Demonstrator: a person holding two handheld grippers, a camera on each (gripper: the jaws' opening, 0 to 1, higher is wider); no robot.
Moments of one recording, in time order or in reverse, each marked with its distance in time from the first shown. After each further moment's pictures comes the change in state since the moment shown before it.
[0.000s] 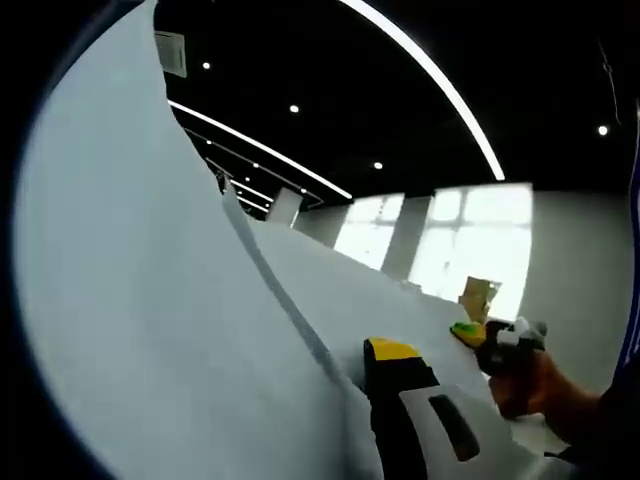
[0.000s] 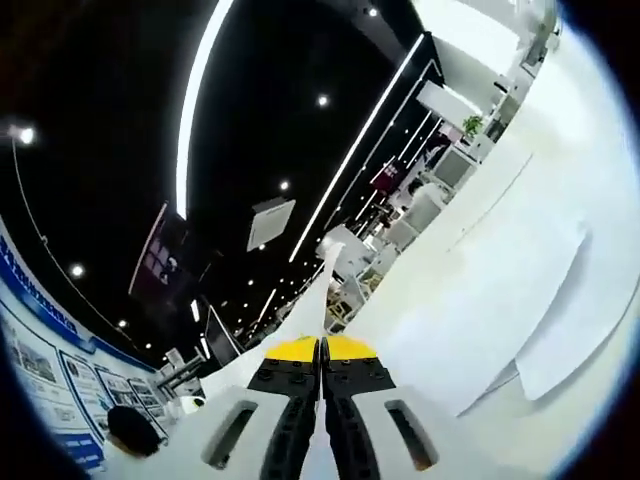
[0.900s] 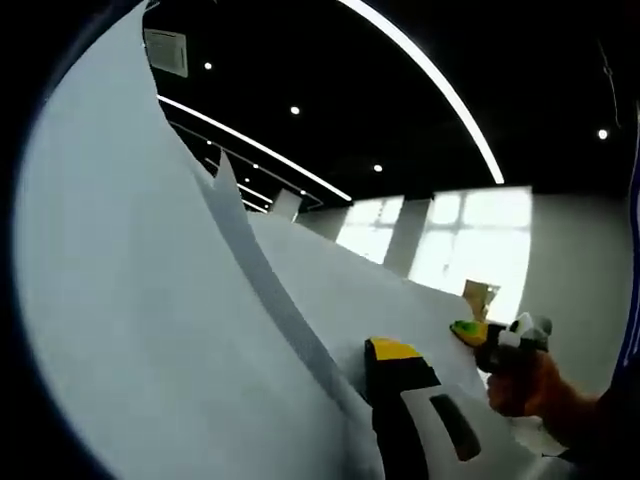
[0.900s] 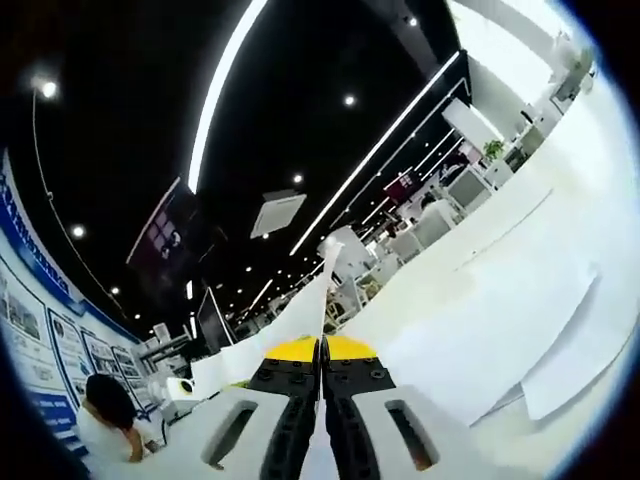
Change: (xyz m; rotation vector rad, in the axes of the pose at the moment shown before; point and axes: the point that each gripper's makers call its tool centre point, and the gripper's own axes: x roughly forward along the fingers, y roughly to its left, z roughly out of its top) left arm 0.000 0.000 0.003 -0.014 -0.011 -0.006; right arm 0.005 0.012 -0.002 -0.154 0.004 0.009
